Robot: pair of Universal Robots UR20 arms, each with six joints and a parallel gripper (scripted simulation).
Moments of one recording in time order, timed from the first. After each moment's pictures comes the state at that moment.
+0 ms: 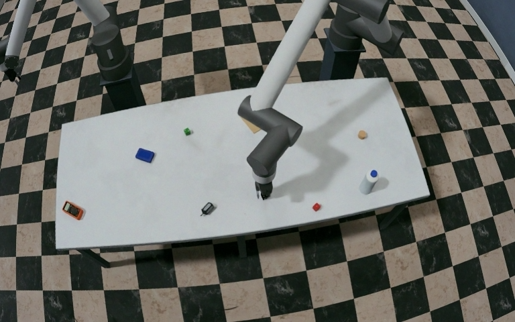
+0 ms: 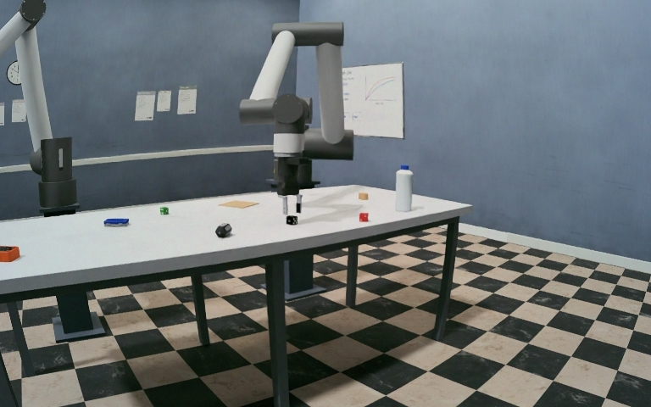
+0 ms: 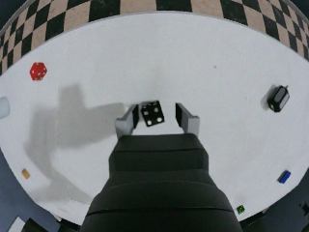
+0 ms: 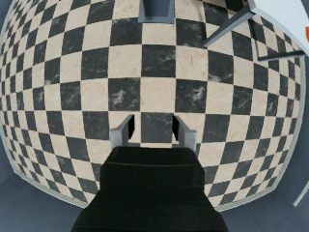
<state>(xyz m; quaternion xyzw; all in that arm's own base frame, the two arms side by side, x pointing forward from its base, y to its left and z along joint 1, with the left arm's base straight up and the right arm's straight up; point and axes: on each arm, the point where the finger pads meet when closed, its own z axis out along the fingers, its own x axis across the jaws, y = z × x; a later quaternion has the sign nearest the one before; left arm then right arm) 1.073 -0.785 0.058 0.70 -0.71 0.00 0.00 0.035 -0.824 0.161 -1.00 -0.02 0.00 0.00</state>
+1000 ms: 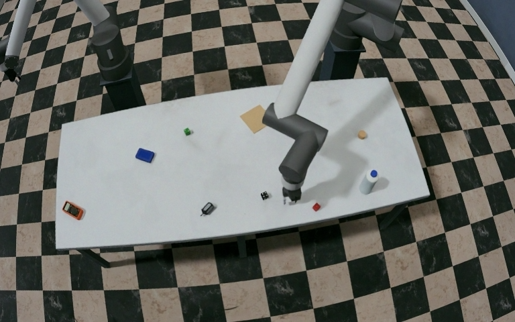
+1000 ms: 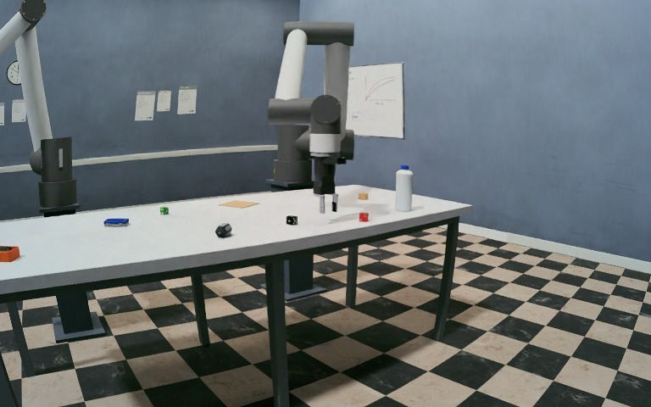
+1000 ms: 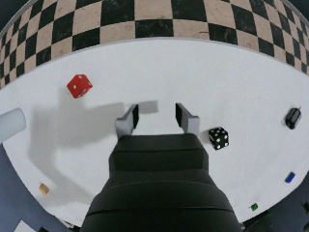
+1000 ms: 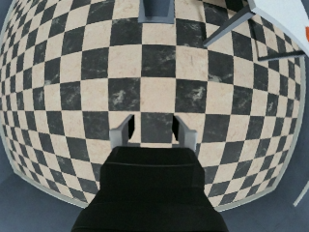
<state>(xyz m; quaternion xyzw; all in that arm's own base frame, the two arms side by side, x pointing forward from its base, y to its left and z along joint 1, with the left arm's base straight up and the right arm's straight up) 1.127 -0.662 0.058 0.71 -0.71 0.00 0.00 0.035 -0.824 0.161 -1.00 -0.02 0.00 0.00</state>
